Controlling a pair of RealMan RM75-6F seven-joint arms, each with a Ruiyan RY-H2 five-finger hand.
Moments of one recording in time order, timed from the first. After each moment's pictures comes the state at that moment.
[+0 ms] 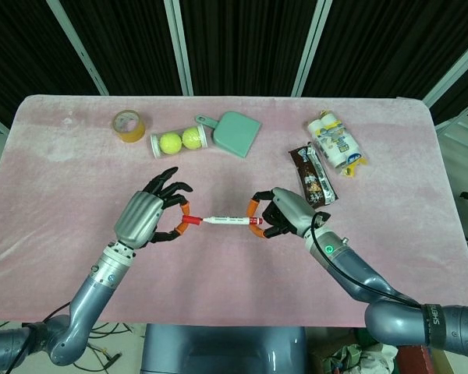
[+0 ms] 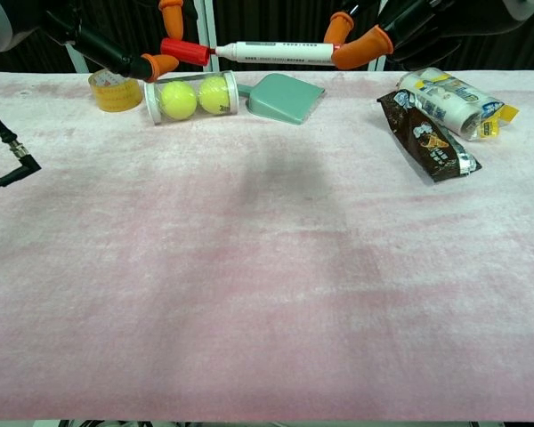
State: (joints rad) left arm -0.65 -1.42 -0.24 -1.86 1.32 1.21 0.18; right arm 1.02 -0.98 0.29 -2.06 -0.53 0.71 0.11
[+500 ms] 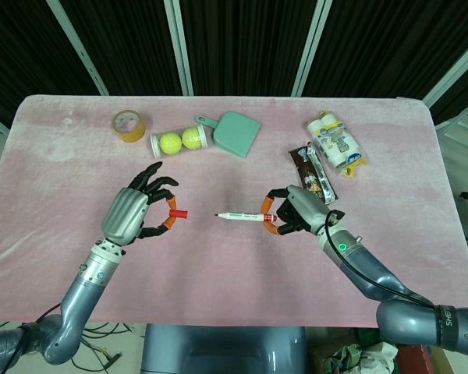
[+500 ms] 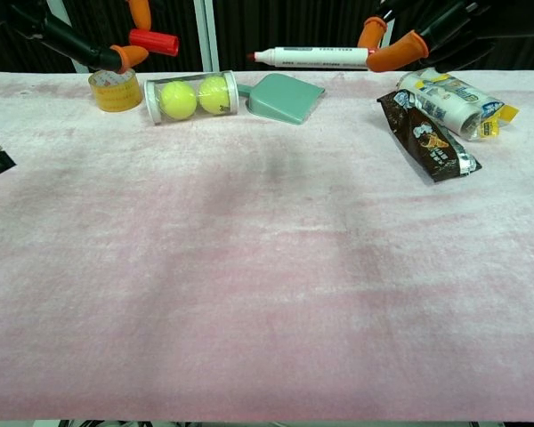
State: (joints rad) left arm -0.61 -1.39 -0.23 -1.81 1.35 1.26 0.12; right arm 0.97 -0.94 0.28 -2.03 -0.58 0.68 0.14
